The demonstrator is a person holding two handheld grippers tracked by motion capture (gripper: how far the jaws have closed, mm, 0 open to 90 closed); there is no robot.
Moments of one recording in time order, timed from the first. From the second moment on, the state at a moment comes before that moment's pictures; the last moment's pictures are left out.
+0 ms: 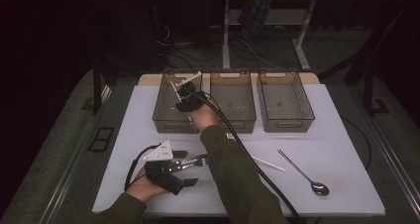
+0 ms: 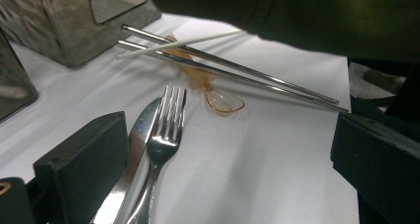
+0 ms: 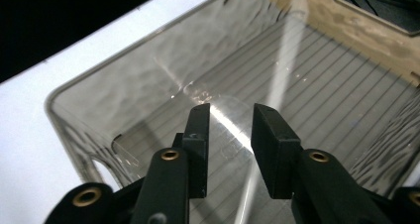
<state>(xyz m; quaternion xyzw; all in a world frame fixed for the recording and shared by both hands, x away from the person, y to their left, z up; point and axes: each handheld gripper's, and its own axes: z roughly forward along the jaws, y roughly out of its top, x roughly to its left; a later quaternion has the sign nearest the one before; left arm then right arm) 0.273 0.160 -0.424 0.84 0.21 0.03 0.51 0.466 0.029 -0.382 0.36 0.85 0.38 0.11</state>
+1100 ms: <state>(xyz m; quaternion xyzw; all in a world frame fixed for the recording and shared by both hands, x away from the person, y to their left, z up) 0.273 0.159 -0.426 0.84 0.21 0.04 0.50 0.407 -0.088 -0.337 0.29 0.85 0.44 0.08</state>
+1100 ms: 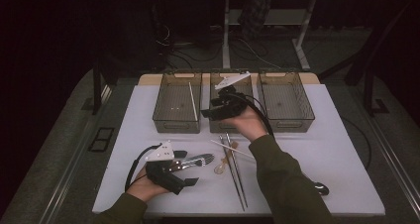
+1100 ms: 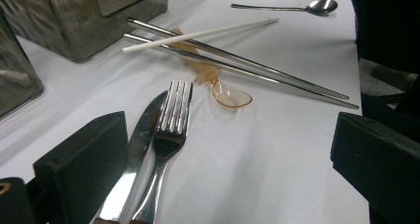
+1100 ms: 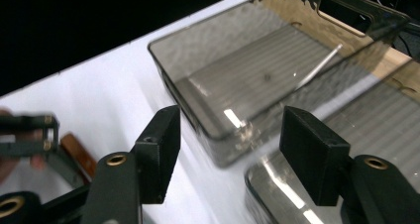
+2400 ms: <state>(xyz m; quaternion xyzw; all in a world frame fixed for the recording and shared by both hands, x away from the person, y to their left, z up) 0.275 0.154 -0.431 0.85 0.21 0.05 0.48 0.328 -0.240 -0.393 0.28 0.85 0.44 0.07</state>
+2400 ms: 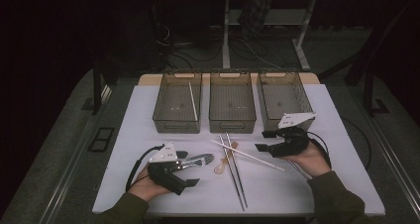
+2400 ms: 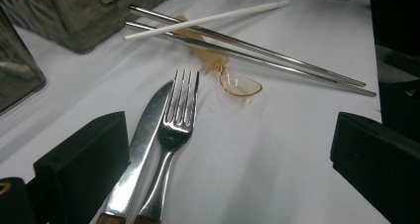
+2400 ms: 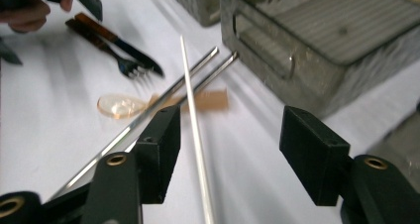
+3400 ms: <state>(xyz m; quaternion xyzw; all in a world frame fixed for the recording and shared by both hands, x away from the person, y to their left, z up) 0.276 0.153 -0.431 0.85 0.21 0.05 0.47 0.316 -0.233 -0.431 0.24 0.92 0.32 0.04</state>
